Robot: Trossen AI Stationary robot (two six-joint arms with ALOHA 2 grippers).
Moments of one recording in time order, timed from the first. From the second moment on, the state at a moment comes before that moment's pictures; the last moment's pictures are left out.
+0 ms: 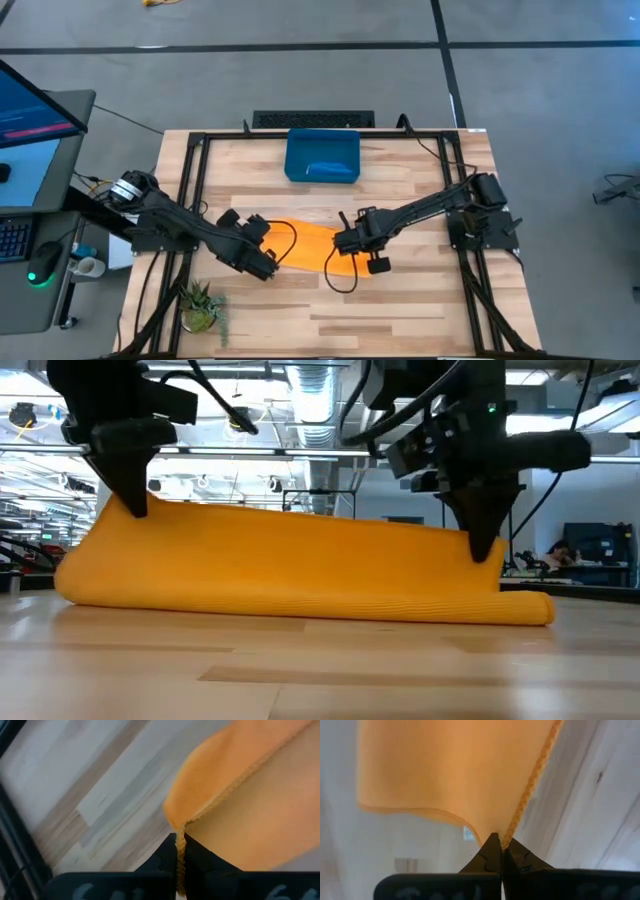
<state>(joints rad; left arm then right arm) -0.45 1.61 1.09 -1.22 -0.51 -1.26 0.24 1.89 1.35 -1.13 0.09 0.02</state>
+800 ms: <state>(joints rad) -0.59 1.61 1.22 -1.22 -0.47 -1.25 0.46 1.87 1.49 -1.24 0.09 0.20</state>
